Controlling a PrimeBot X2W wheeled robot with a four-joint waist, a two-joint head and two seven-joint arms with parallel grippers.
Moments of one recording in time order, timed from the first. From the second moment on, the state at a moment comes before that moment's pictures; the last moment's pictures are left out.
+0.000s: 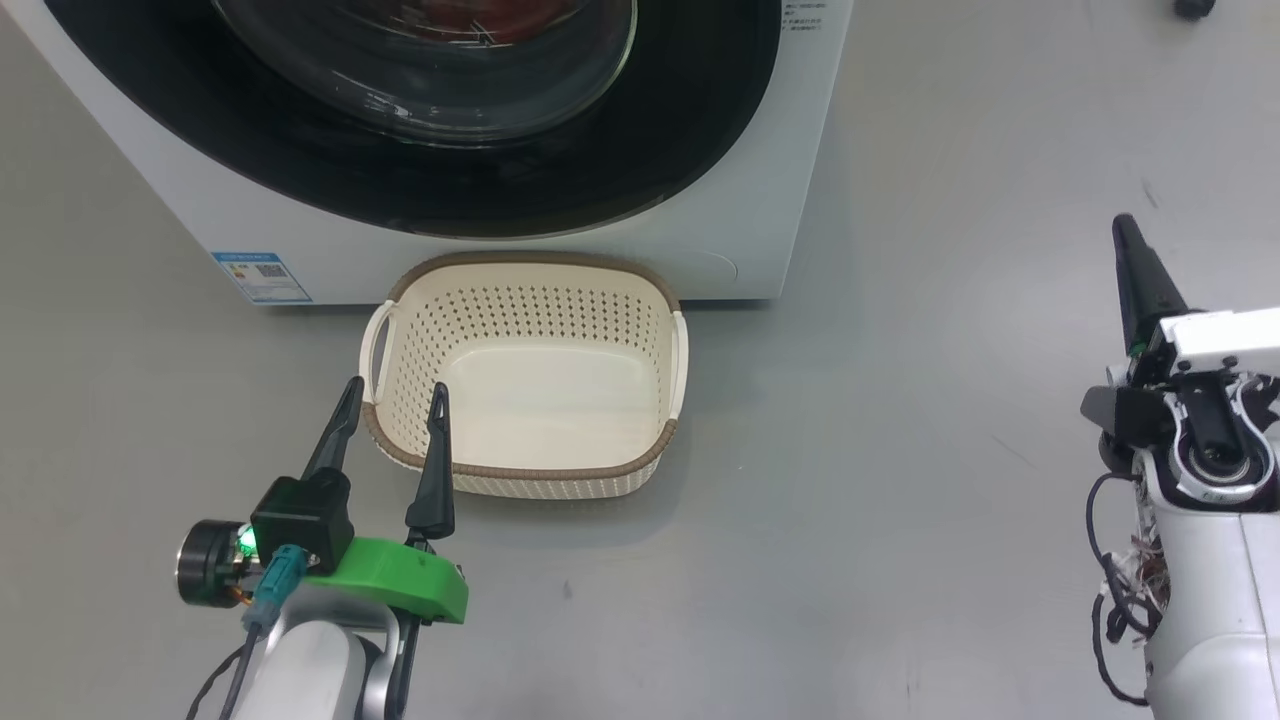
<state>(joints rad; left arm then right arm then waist) -0.20 0.04 -0.28 0.26 -0.32 0.08 -0.25 -0.40 -0.06 -0.14 0.34 1.38 0.12 0.12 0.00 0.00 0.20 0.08</state>
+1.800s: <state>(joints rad) -0.37 0.03 -0.55 0.07 -0.46 0.12 -0.25 -1.16 -0.30 -0.02 0.48 1.43 -0.09 0.51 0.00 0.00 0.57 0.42</state>
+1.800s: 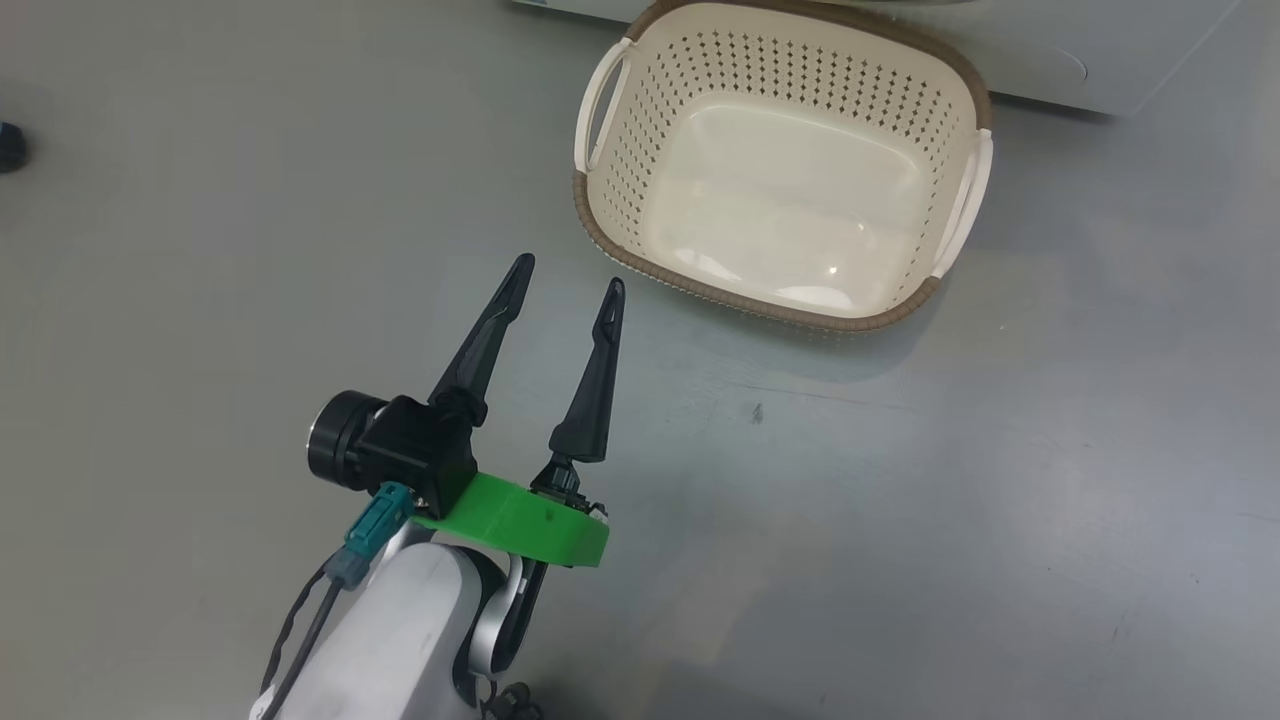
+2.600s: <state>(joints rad) -0.38 0.03 -0.50 0.09 -0.46 0.12 -0.25 -1.18 -0.32 0.00 0.59 1.51 -0.04 0.68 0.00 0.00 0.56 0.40</state>
